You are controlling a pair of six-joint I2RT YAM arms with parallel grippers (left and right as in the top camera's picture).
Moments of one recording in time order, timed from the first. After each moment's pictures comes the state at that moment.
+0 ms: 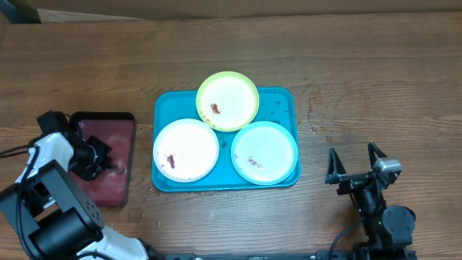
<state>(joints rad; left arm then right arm) 0.58 1.80 1.04 -0.72 0.13 -0.43 0.06 0.01 0.02 -0.03 -0.12 0.17</state>
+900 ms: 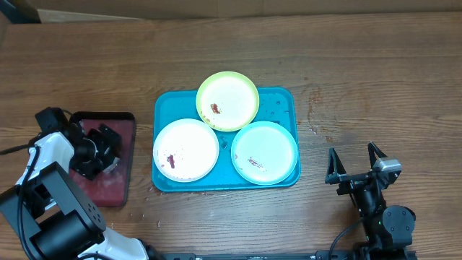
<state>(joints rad) 0.58 1.79 1.04 -0.65 0.21 -0.42 0.06 0.01 0.02 -0.03 -0.12 0.17</state>
